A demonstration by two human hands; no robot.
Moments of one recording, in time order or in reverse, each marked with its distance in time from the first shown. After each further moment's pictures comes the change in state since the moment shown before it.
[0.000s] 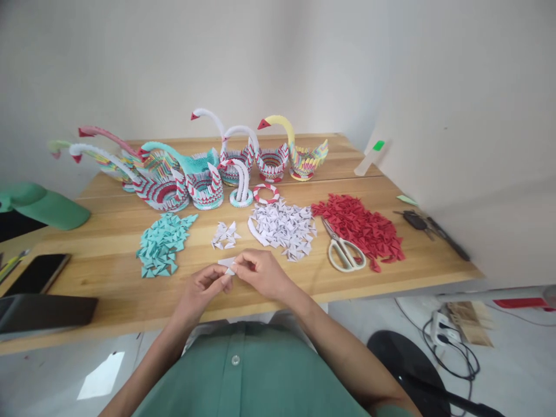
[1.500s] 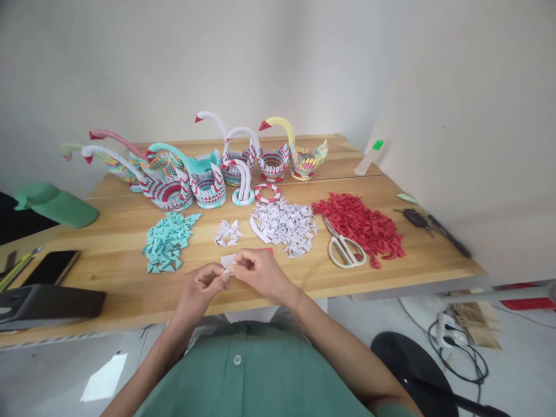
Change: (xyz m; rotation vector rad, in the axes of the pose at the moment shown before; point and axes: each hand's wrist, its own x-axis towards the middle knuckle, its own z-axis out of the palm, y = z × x) left_hand -0.010 -0.003 -0.003 0.217 0.049 0.218; right_hand -0.005 -0.009 0.007 0.161 -0.016 0.052
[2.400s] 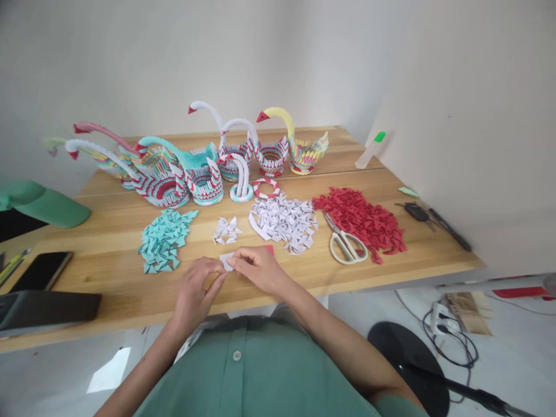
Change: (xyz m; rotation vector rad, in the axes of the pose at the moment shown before) left_hand 0.002 0.005 -0.010 0.475 0.068 0.377; right_hand 0.006 0.003 0.000 -0.001 -0.059 0.043
